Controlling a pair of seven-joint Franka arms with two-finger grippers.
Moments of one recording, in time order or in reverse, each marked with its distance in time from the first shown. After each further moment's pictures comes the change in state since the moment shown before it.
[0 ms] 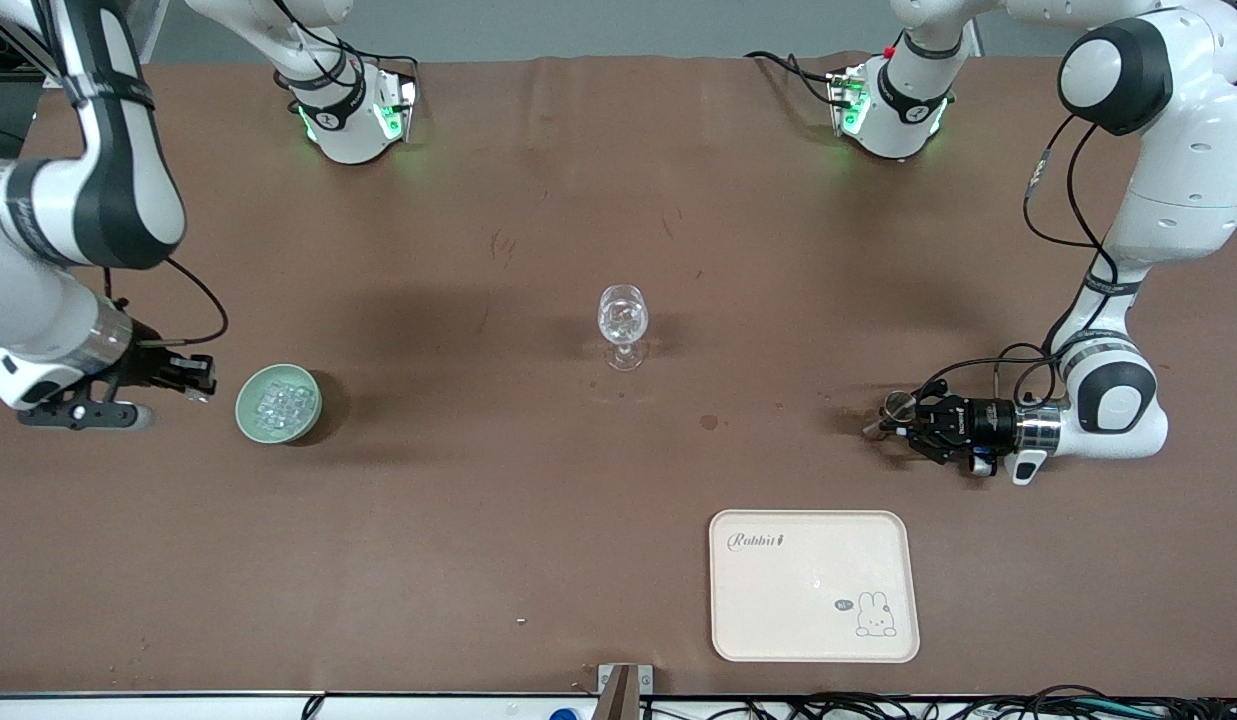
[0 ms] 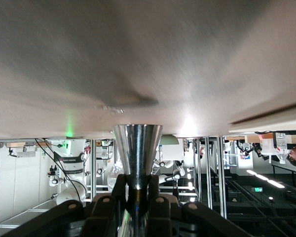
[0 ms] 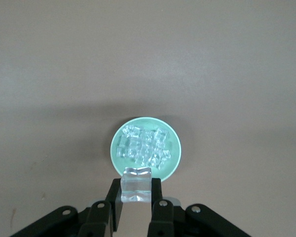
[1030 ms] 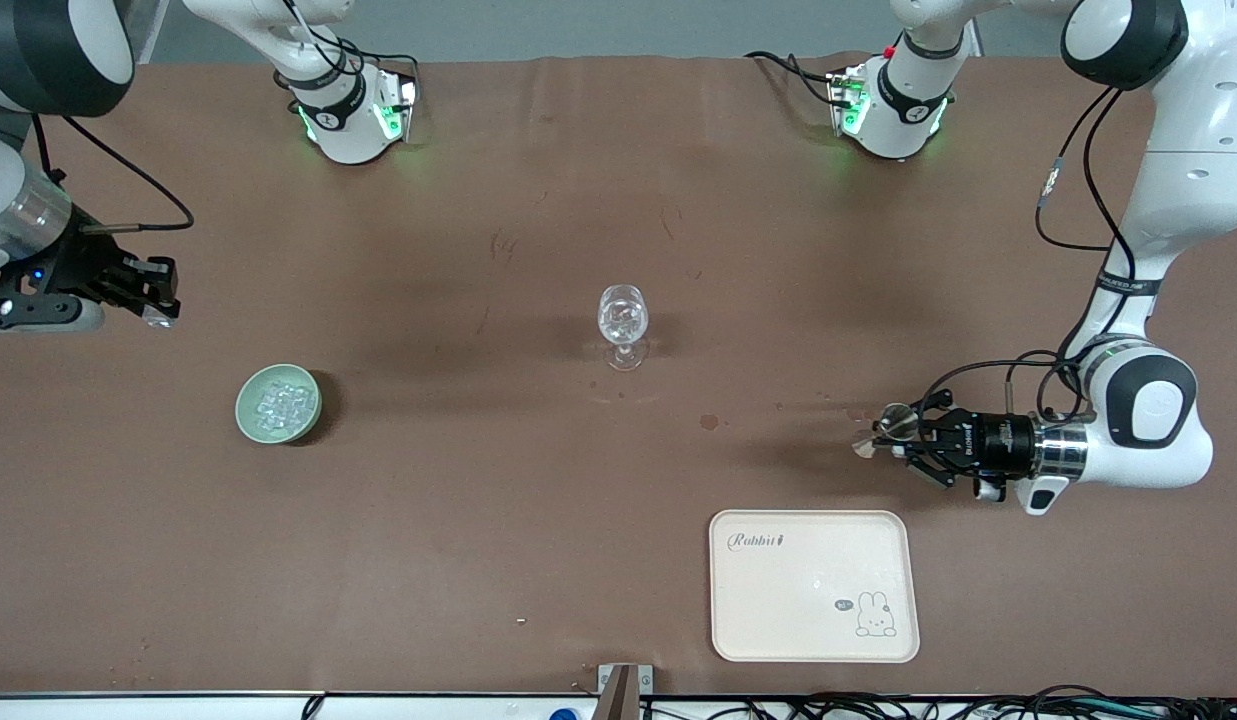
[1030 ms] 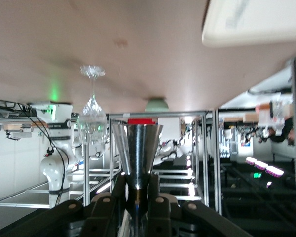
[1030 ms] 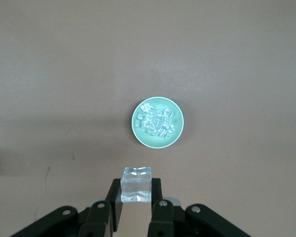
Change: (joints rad) left arm 0.002 -0.115 -0.195 0.092 -0.031 0.005 -0.257; right arm 0.067 -0.204 0.004 0.050 0.001 -0.220 0.003
